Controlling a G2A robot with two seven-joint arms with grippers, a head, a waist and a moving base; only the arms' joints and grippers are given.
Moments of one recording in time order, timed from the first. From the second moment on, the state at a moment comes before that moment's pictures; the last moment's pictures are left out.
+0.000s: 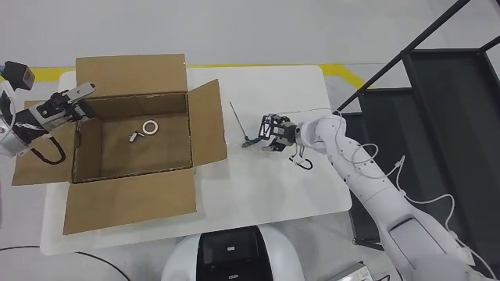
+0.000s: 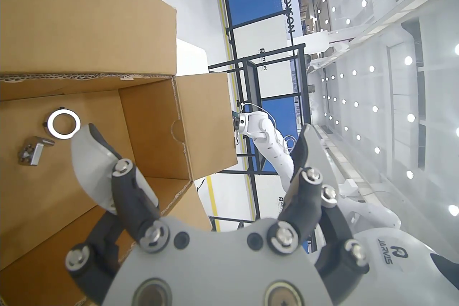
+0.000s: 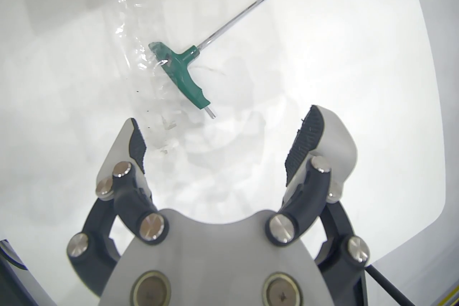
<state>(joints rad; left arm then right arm) 1.16 -0.87 -1.71 -1.53 -0.26 -0.08 -1.14 -0.93 -1.18 0.98 -1.11 -1.64 -0.80 0.20</state>
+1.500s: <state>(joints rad) 1.16 -0.87 -1.71 -1.53 -0.26 -0.08 -1.14 -0.63 -1.34 0.63 -0.72 -1.89 -0.78 -0.03</state>
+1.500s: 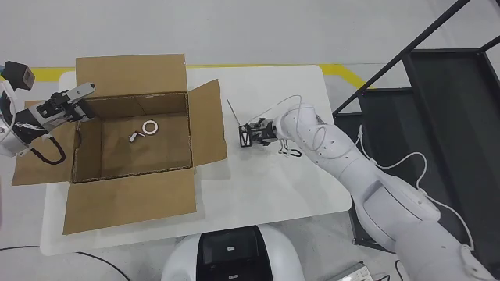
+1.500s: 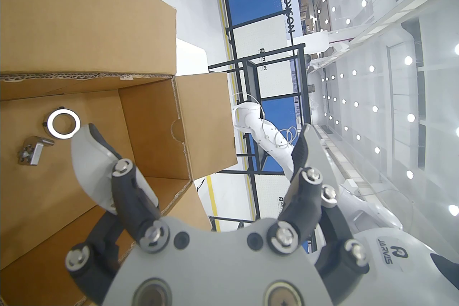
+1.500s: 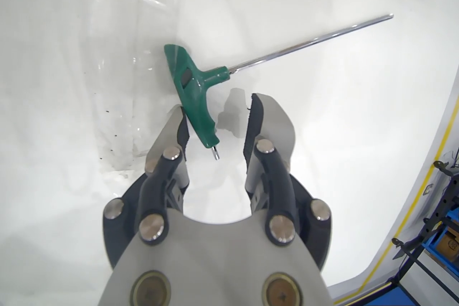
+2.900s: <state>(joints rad) 1.16 -0.87 -1.71 -1.53 -0.26 -0.08 -1.14 -1.08 -1.10 1.20 -1.61 -1.83 -0.72 -0.01</state>
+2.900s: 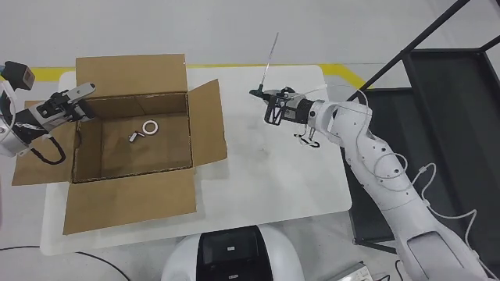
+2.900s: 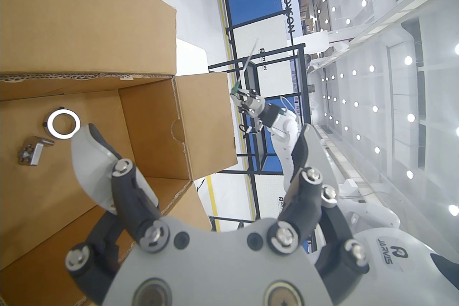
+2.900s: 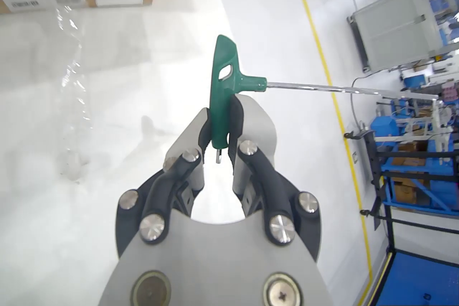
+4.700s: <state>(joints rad) 1.26 -0.85 -1.79 -1.40 0.05 0.17 -0.75 -0.79 -1.21 0.80 -1.59 -1.44 -0.93 0.16</state>
